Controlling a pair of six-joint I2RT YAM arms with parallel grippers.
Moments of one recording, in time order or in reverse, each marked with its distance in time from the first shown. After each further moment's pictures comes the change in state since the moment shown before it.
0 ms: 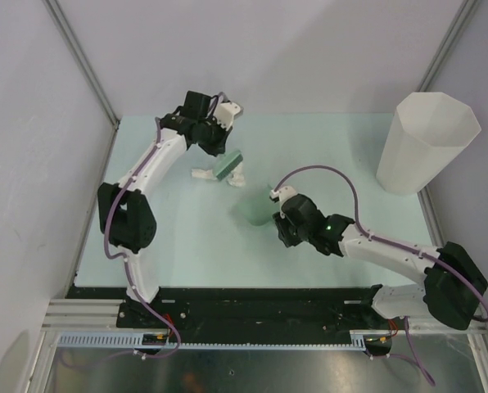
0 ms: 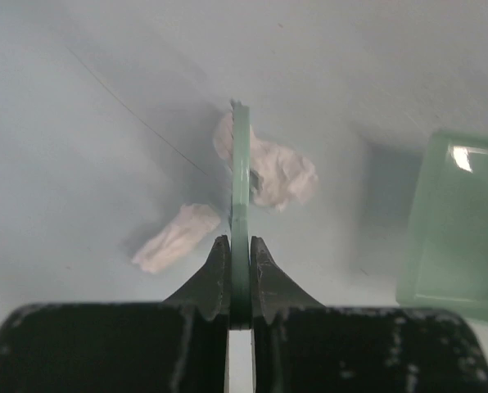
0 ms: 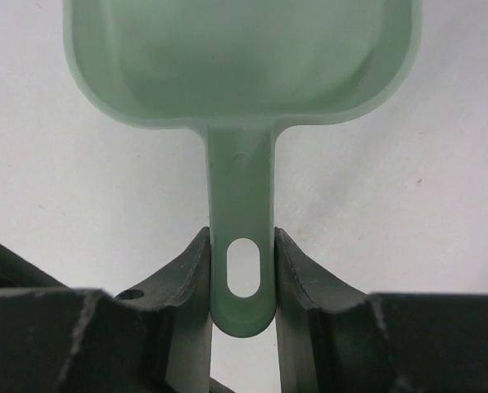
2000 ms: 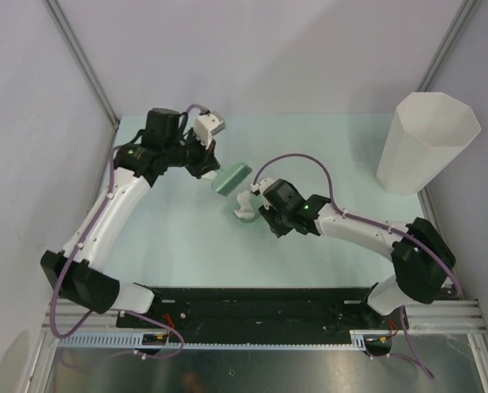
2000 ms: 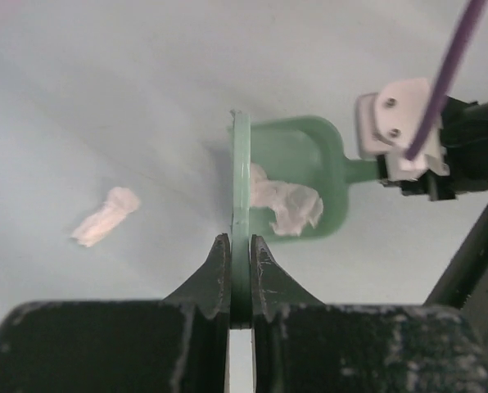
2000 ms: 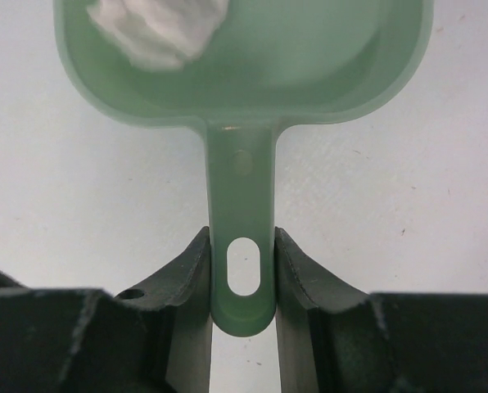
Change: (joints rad) left arm -0.026 -0.530 -0.363 -0.007 0.239 -0.055; right arm -0.021 0.252 0.291 -0.181 -0.025 -0.137
